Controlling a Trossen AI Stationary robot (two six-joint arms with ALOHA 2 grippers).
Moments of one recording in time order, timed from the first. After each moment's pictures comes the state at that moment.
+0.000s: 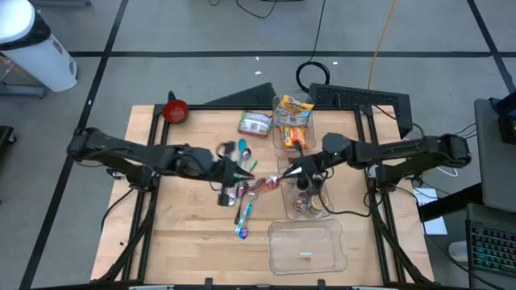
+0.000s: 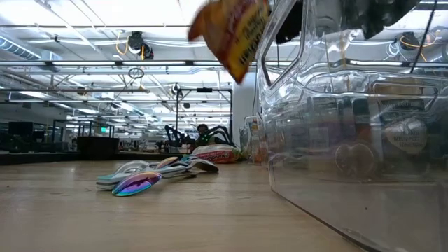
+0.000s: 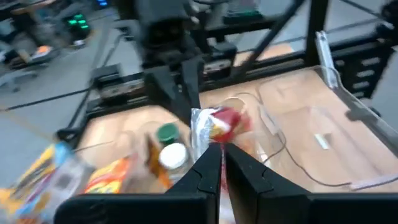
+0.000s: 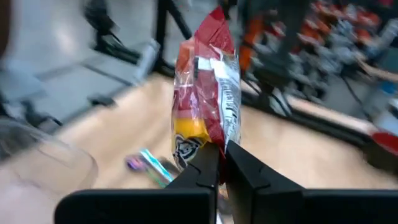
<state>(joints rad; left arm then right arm) -0.19 1.31 1.13 -0.18 -0.16 0.16 -0.08 1.20 0.69 0.31 -0.40 -0.29</state>
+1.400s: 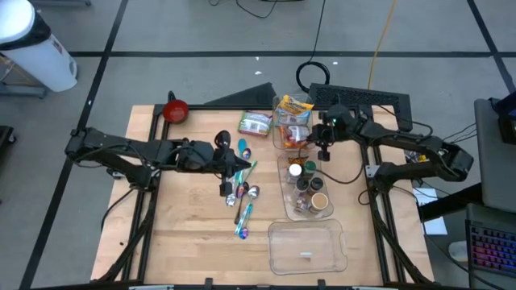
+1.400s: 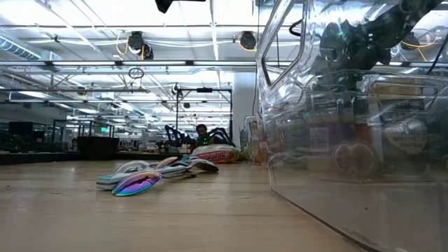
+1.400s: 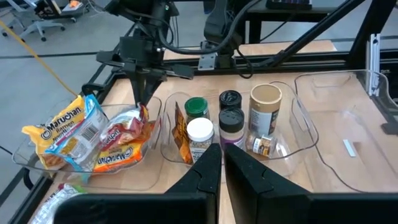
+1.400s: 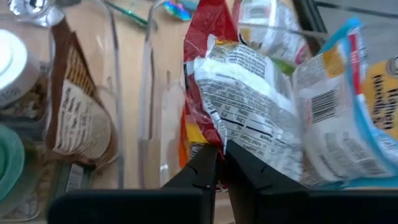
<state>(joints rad) -0.13 1.28 1.13 -0.27 -0.23 0.00 -0.64 1.17 0.63 -0.18 -0.29 -0.54</state>
